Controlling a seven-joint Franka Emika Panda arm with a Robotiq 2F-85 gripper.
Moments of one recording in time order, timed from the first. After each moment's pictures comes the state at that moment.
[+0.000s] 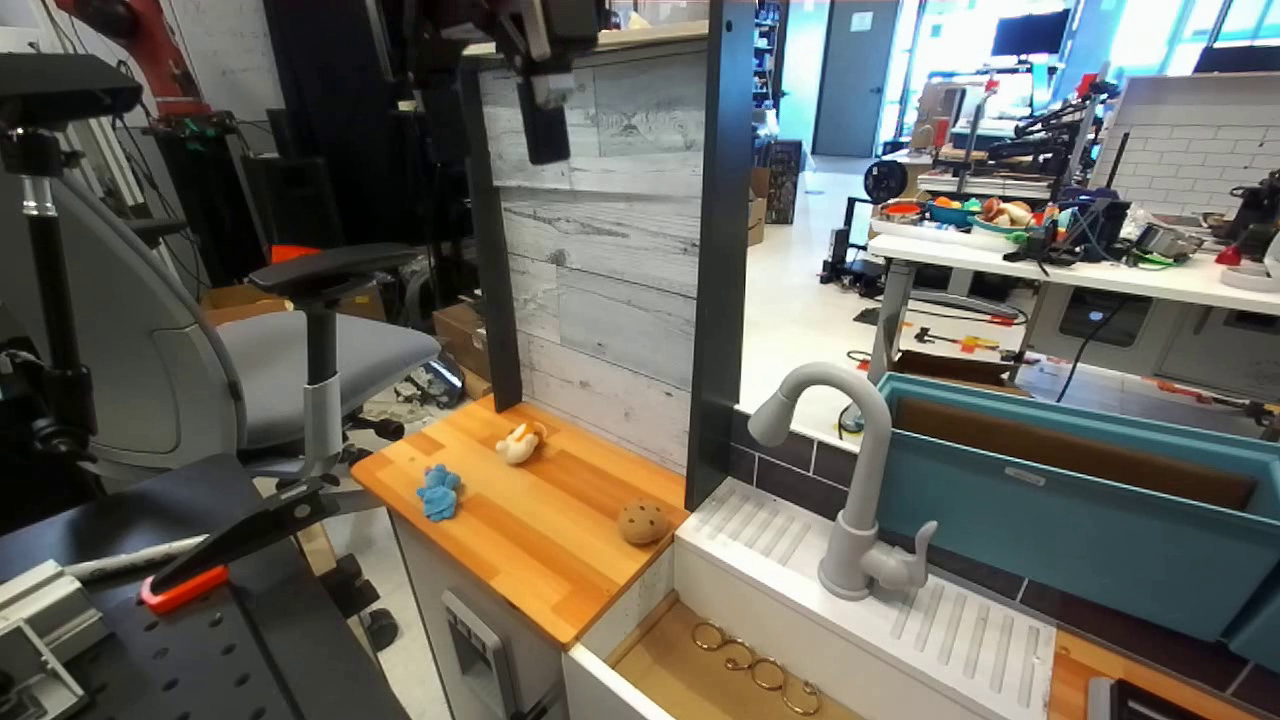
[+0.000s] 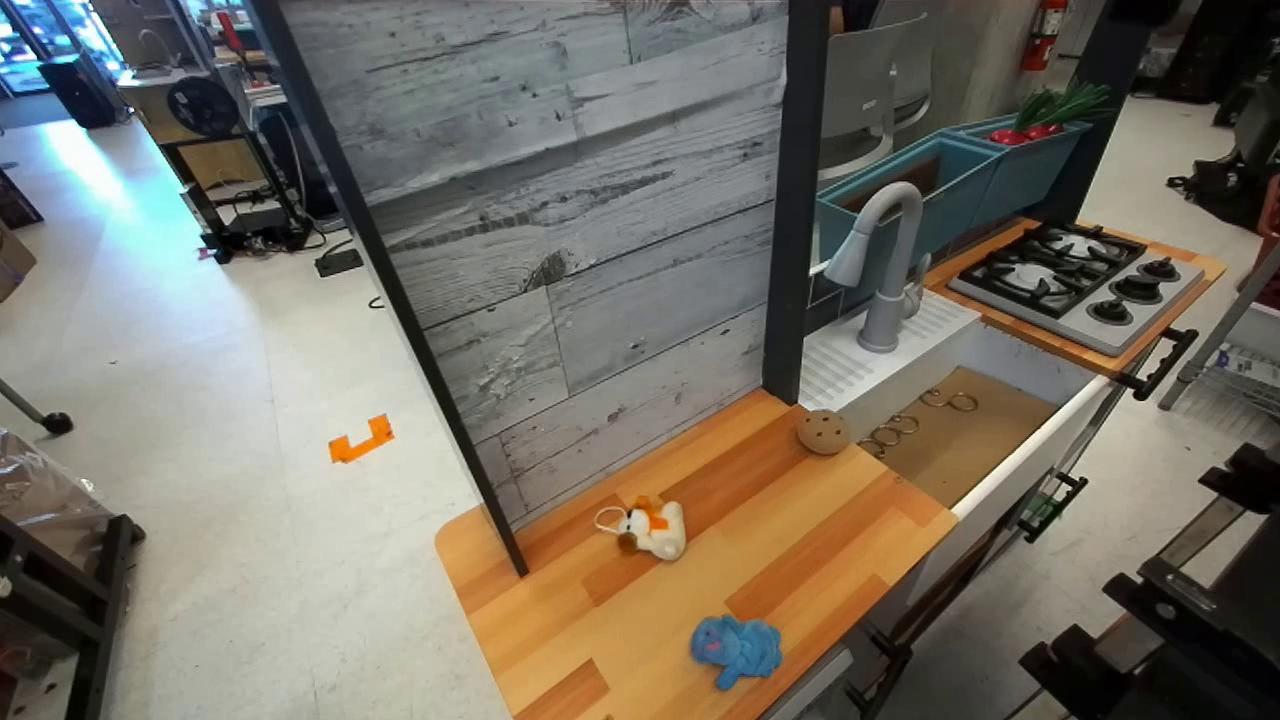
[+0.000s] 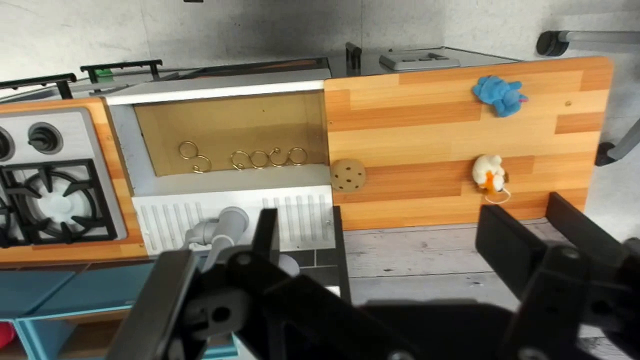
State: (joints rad) arm 0.03 -0.13 0.09 -2.44 -0.06 2.37 0.13
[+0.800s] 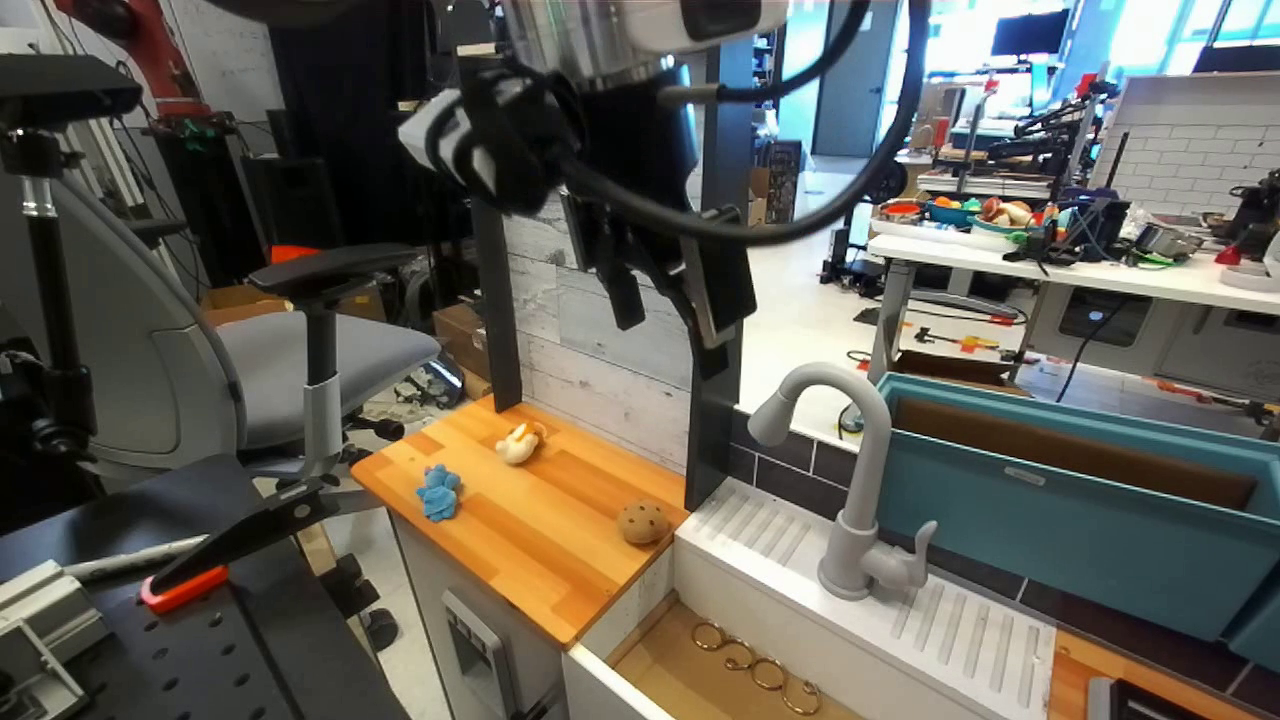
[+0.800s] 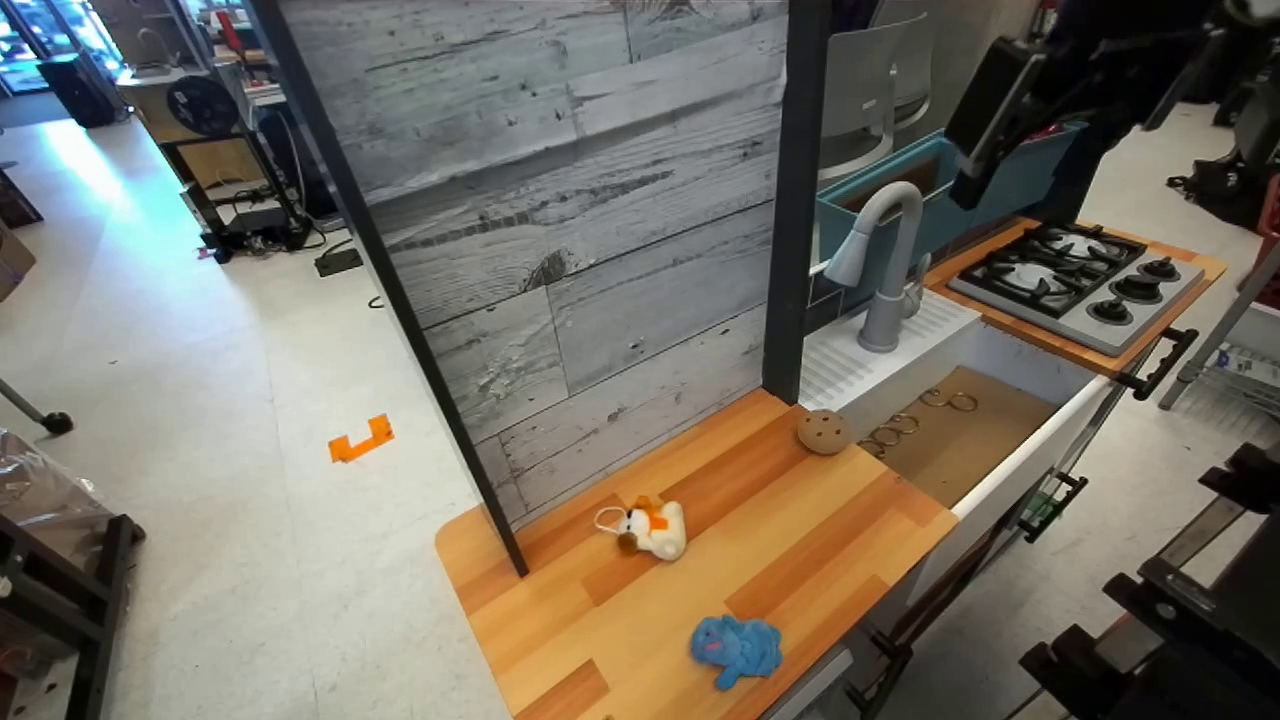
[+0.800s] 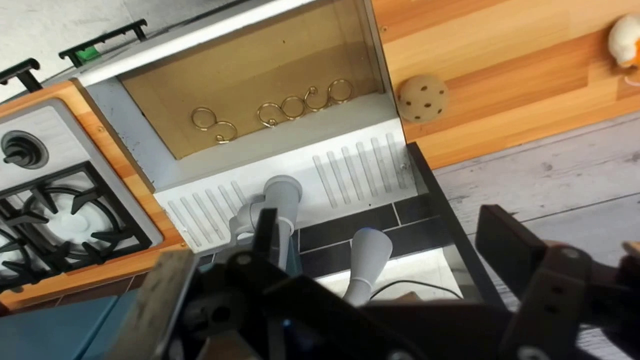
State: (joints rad) arm 0.02 0.25 -0.04 -2.40 -0.20 2.89 0.38
